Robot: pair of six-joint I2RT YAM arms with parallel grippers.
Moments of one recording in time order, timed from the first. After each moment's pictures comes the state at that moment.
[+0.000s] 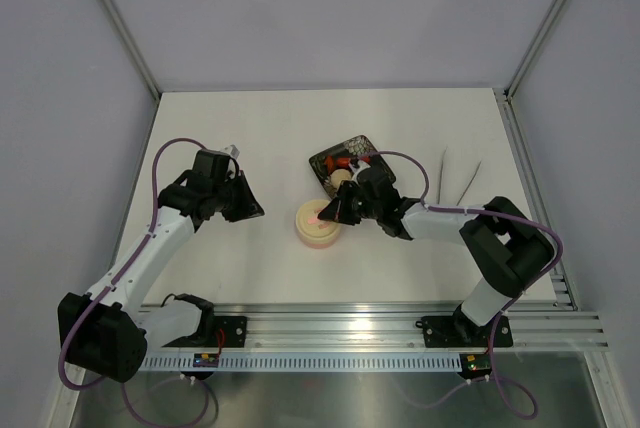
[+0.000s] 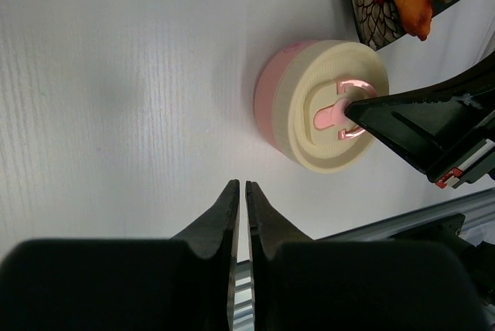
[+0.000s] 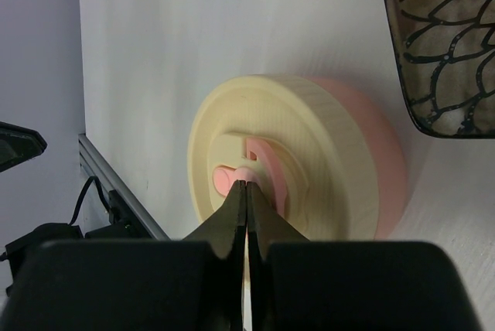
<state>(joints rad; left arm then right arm) -0.30 1.11 0.90 -0.70 0.21 -0.60 0.71 1.65 0.78 0.29 -0.28 0.87</state>
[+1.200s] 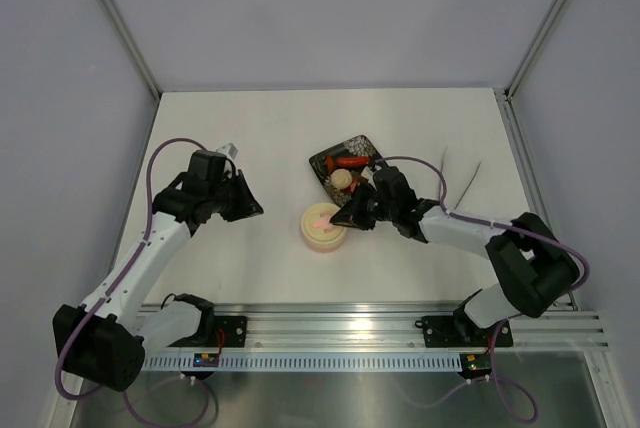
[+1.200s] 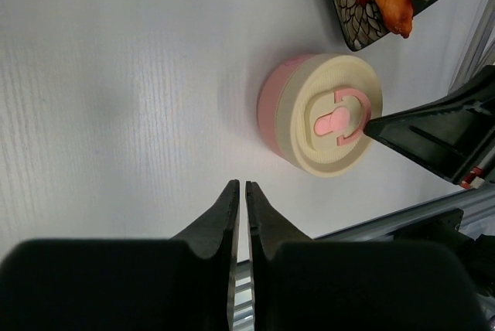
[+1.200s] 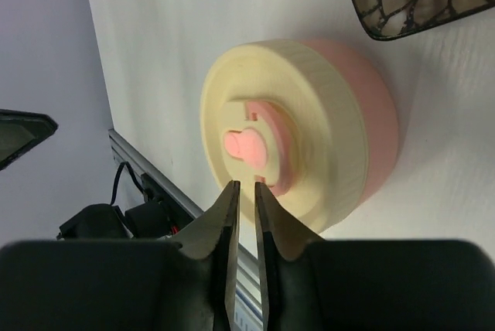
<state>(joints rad) -0.30 1.07 0.90 -0.71 0.22 -0.58 0.64 1.53 0.70 0.21 -0.36 1.00</state>
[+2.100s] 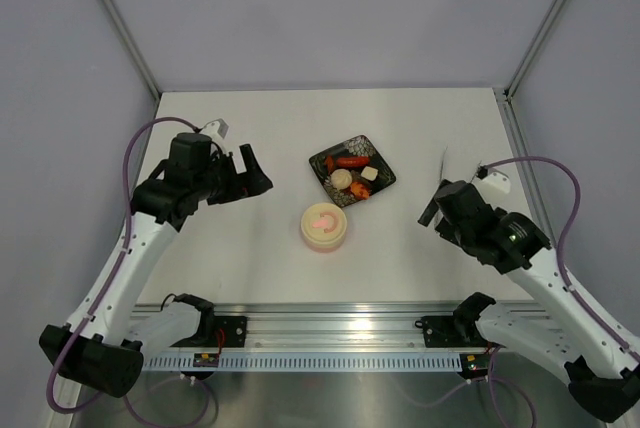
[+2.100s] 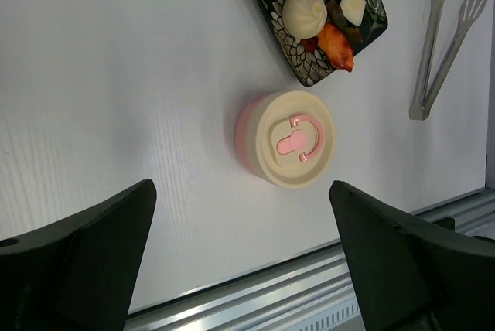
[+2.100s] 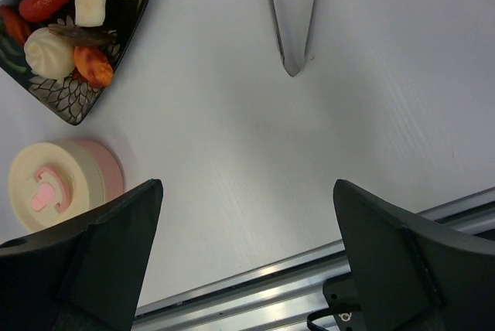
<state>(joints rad) -0.30 1.03 1.11 -0.79 0.18 -0.51 0.64 0.85 0.99 -1.10 0.54 1.00</state>
